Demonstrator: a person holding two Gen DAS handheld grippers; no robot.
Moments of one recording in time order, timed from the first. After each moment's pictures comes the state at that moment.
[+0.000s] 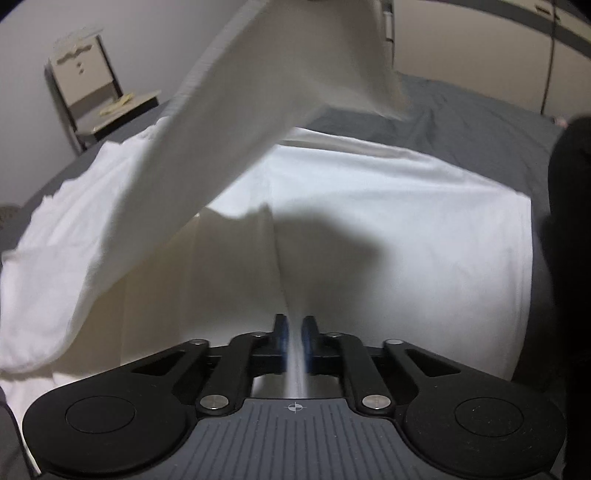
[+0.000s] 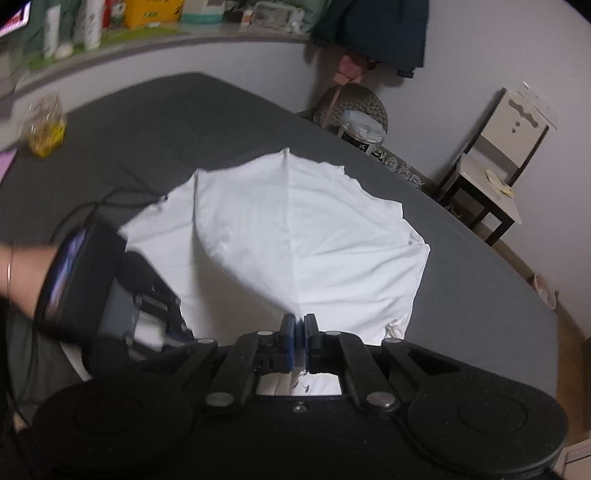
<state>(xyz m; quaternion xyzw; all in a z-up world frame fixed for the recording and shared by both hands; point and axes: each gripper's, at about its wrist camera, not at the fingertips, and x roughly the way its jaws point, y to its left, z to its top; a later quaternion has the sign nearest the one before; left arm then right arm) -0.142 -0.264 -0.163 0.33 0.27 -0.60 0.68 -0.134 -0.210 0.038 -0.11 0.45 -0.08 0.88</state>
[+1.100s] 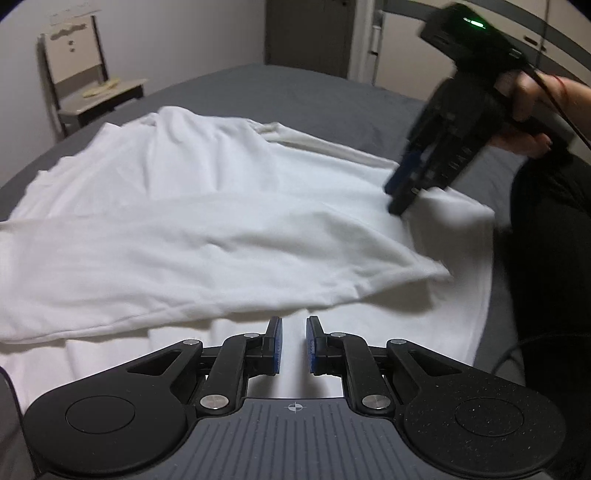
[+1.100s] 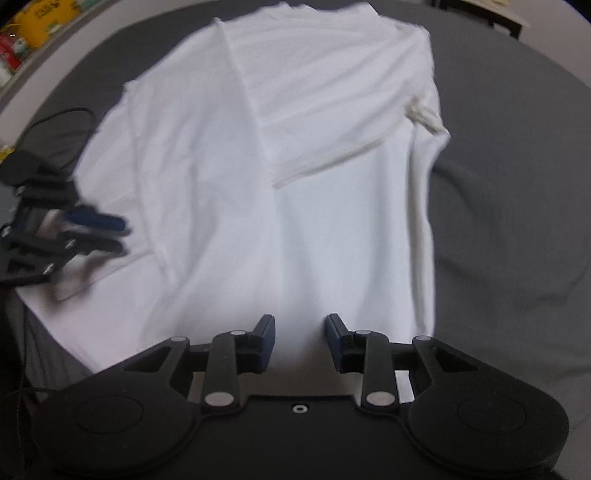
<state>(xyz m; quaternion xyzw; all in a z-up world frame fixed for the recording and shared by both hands) -0.094 -0.226 -0.142 0.28 0.31 -0.64 0.65 -0.148 -0.294 -0.089 0.15 0.56 -0.09 0.81</state>
